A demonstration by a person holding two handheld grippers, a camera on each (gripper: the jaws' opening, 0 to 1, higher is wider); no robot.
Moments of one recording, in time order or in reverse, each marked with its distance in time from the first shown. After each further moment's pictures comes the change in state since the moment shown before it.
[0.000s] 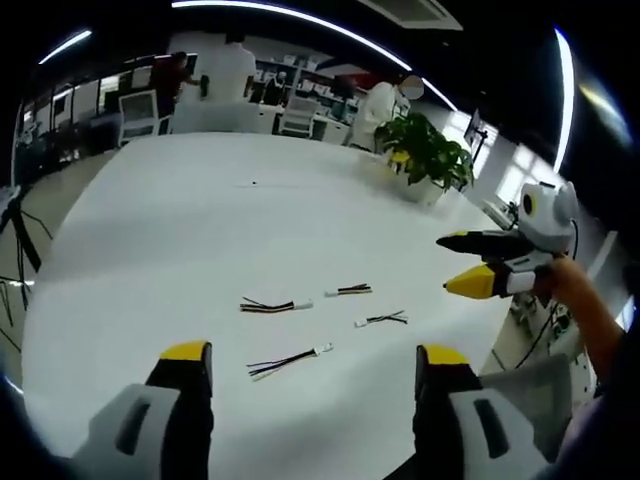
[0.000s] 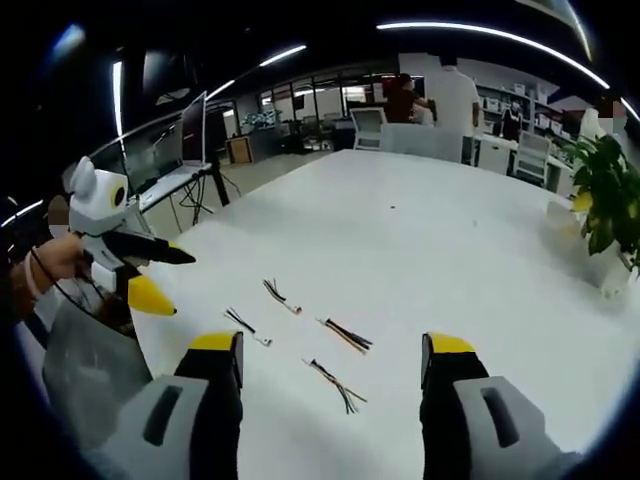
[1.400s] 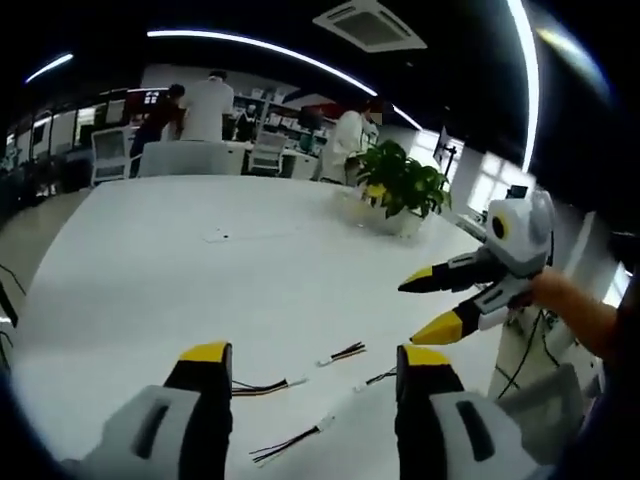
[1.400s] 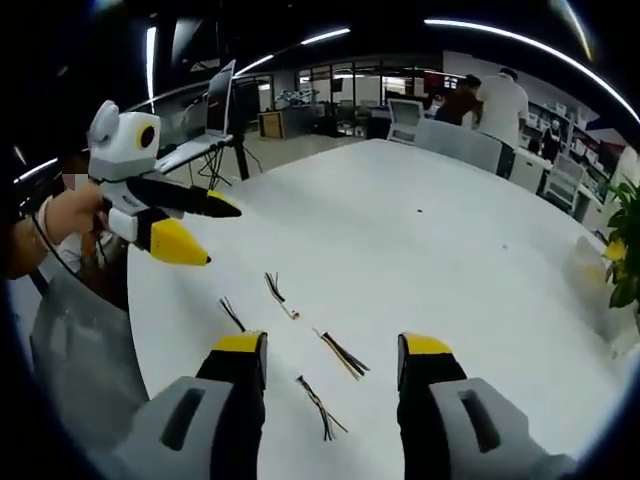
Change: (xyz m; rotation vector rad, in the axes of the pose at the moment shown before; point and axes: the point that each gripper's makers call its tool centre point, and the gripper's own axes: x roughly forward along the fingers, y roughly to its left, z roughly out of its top) left arm 0.033 -0.005 0.065 0.124 -0.173 -0.116; right arm 0.036 -0.004 0.013 -0.150 0.066 0.089
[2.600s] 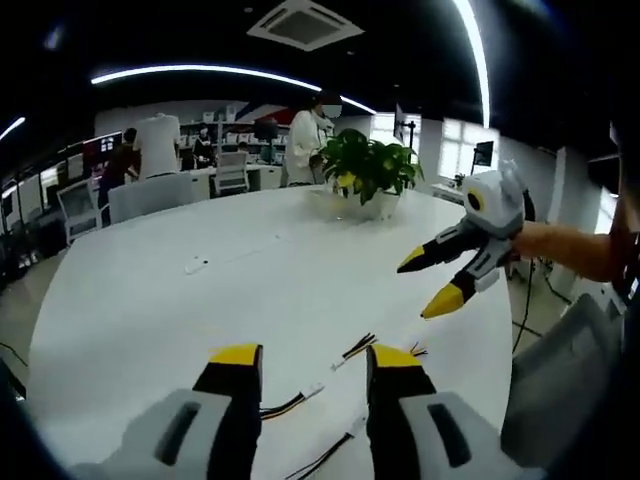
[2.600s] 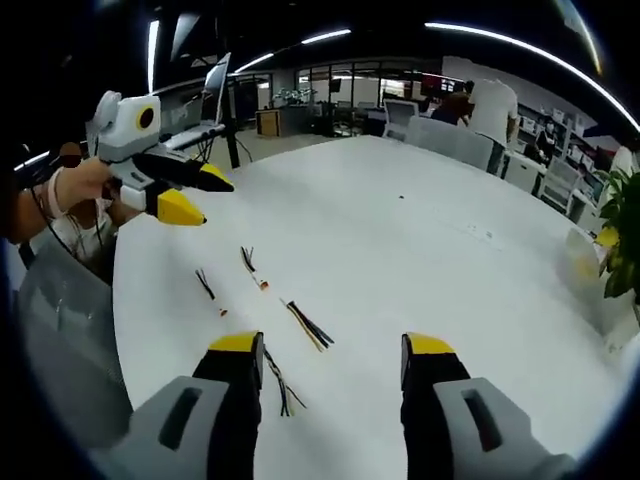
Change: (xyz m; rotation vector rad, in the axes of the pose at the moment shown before) left arm 0.020 0.000 -0.010 0.220 -0.015 -0.075; right arm -0.005 -0.028 -0.037 -0.018 -0.025 -0.014
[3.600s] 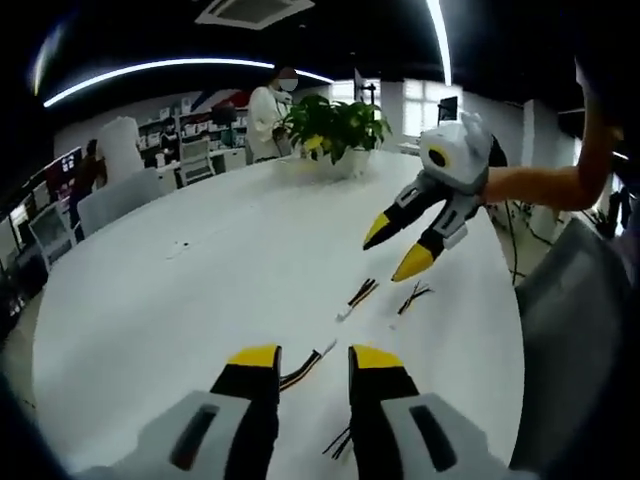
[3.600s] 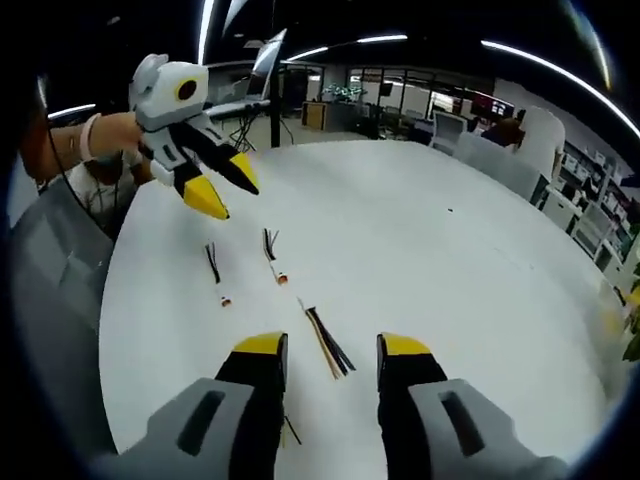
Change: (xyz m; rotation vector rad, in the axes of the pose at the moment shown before) left arm 0.005 0.010 -0.045 0.176 0.122 -0.118; right arm 0.057 0.024 -0.007 -0.226 0.022 0.131
